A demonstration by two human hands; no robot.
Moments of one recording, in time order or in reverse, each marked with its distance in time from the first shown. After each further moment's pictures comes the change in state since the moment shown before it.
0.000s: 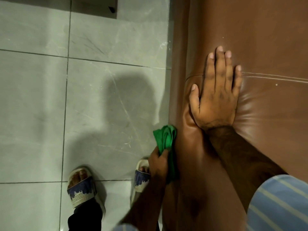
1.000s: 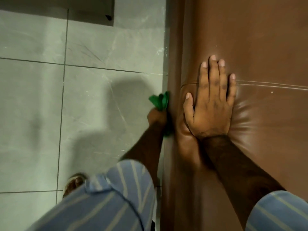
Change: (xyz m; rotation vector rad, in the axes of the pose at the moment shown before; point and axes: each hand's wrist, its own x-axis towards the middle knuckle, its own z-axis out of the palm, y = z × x) left_hand 0.104 0.148 0.050 0.404 0.022 0.167; right_hand -0.001 0.001 0.005 0.014 -0.006 -0.006
